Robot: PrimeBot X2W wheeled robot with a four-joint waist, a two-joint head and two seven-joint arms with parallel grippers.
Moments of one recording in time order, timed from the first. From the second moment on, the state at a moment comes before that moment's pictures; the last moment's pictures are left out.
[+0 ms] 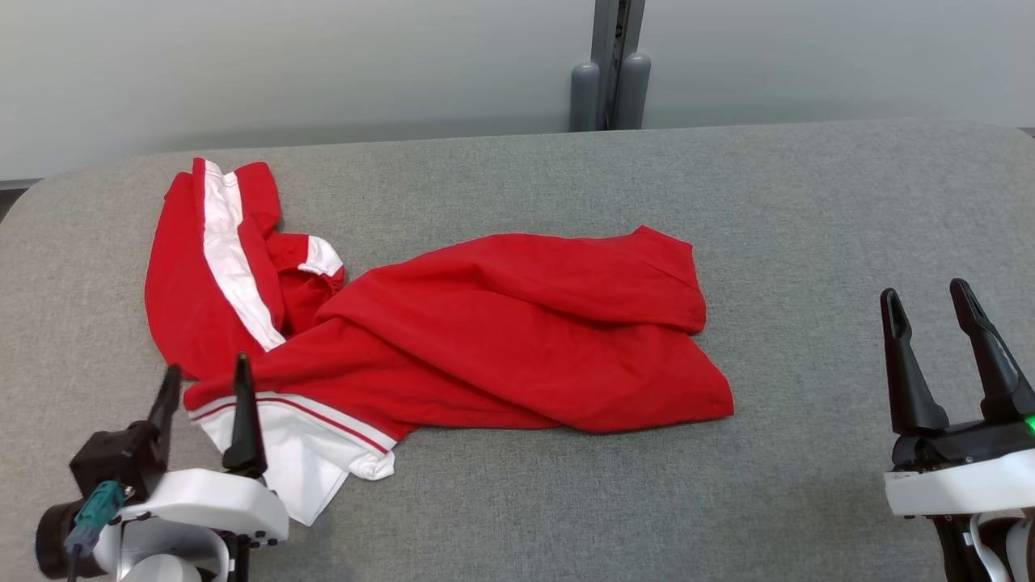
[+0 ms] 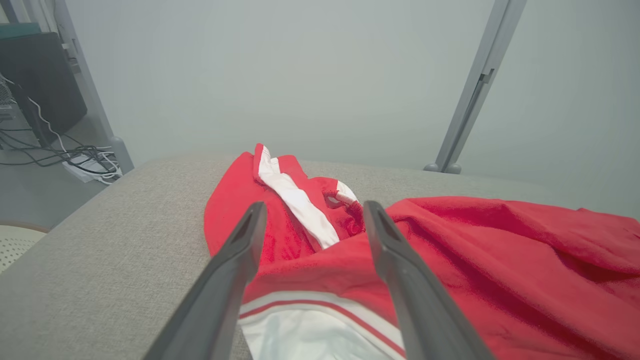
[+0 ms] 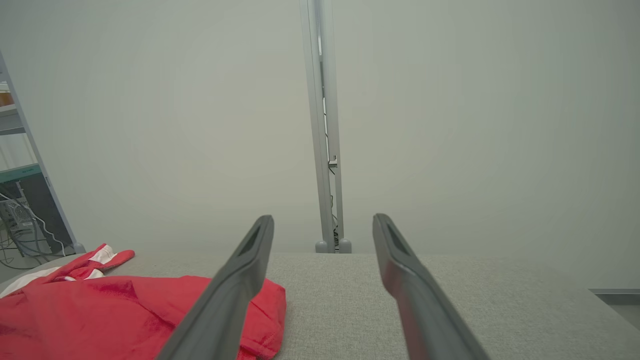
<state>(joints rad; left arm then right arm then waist) -0.12 0.43 -0.43 0.10 -0.70 0.42 -0.24 -0.09 -0.22 0.03 0.01 0.34 0.13 -0.26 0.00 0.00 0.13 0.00</state>
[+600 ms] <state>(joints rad) -0.04 0.32 -0.35 -0.01 -0.48 0.40 -0.26 -0.03 -0.22 0.06 0.02 0.34 0.13 -0.26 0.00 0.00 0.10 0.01</state>
